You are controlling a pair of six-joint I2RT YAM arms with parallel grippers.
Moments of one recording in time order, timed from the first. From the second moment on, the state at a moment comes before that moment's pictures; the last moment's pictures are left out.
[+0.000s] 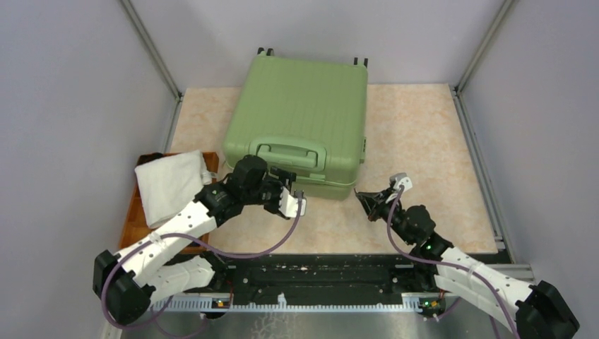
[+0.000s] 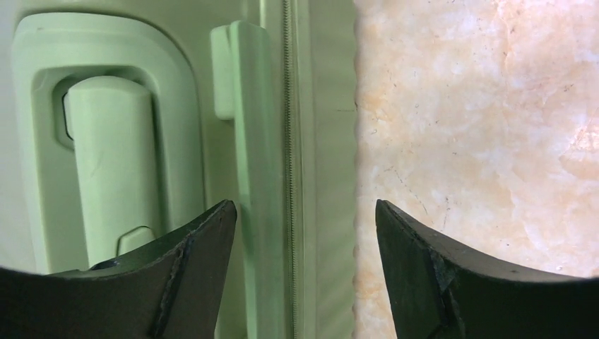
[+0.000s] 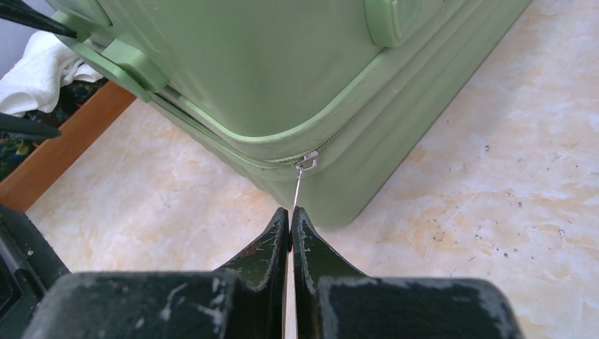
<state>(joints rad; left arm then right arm) -0.72 0.98 0.79 -0.45 0.35 1.13 0.71 0.61 0.04 0.52 0.08 0.33</state>
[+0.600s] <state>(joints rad) -0.65 1.27 1.10 -0.73 0.34 1.07 0.71 0.56 0.03 0.49 0.08 0.33</state>
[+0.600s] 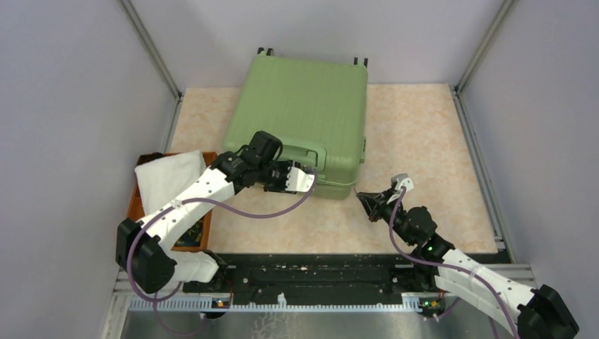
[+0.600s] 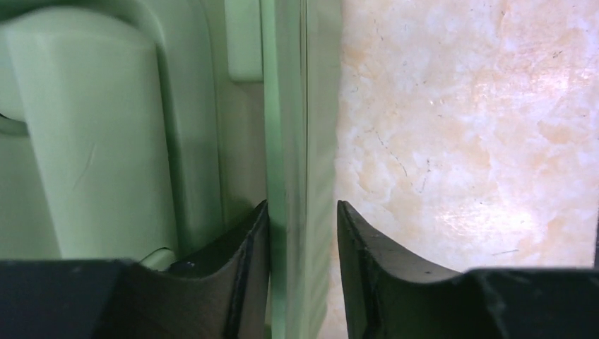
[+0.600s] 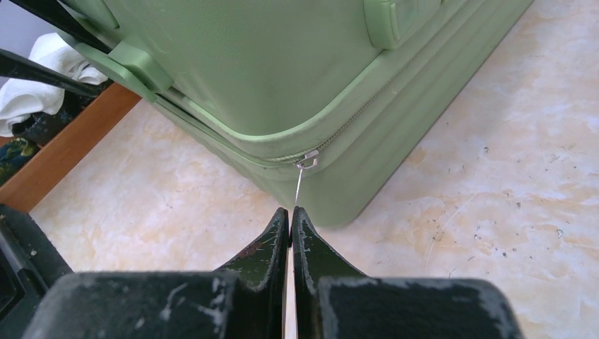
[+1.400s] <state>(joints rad) -0.63 1.42 1.33 -0.97 0.32 1.04 0.71 0.60 0.03 0.52 0.04 0.32</state>
